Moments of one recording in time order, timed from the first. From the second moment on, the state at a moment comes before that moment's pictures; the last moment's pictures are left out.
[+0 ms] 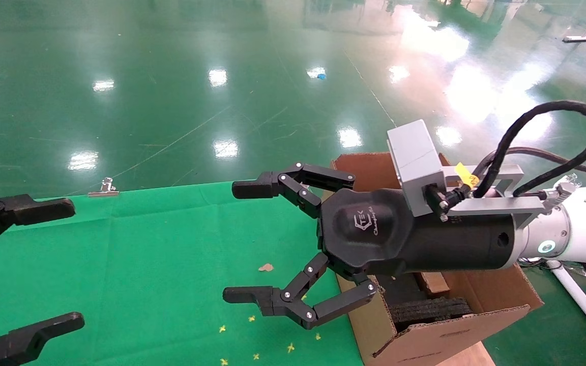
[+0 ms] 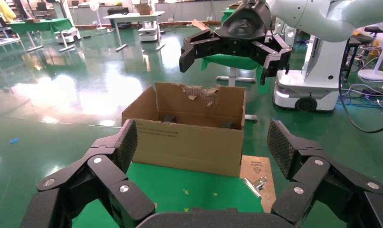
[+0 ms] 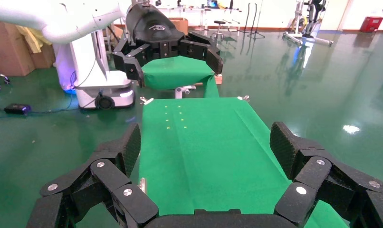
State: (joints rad) left arm -1.08 0.60 0.30 -1.28 0.72 1.49 -0.18; right arm 1.08 -0.61 -0.28 1.28 -0.73 -1.49 0.19
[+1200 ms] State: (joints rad) left arm -1.08 0.60 0.30 -1.28 0.72 1.49 -0.18; right arm 1.08 -0.61 -0.28 1.28 -0.73 -1.49 0.19
